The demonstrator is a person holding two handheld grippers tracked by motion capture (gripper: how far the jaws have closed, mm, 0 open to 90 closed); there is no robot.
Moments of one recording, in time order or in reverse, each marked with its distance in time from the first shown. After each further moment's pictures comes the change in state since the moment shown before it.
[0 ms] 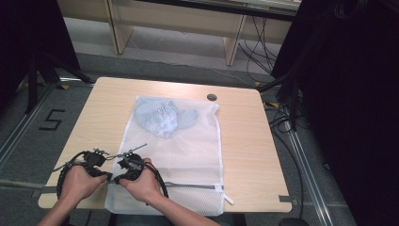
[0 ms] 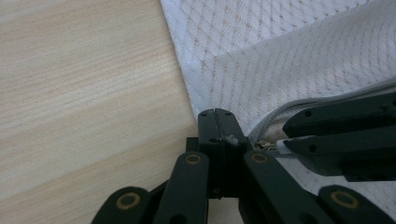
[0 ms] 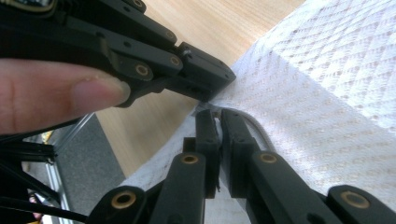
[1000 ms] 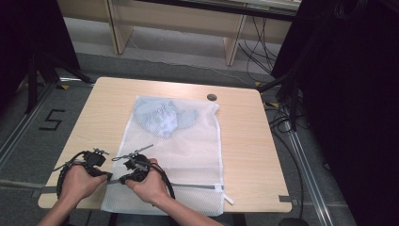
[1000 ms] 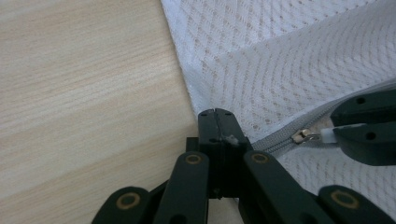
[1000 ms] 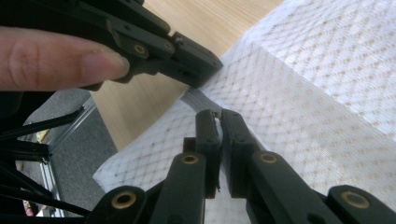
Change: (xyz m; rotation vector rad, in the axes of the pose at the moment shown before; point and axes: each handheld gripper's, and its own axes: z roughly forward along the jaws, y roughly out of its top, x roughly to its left) left arm 0.000 0.000 0.000 0.003 -0.001 -0.005; right arm -0.008 -0.009 -0.015 -0.039 0.003 -0.069
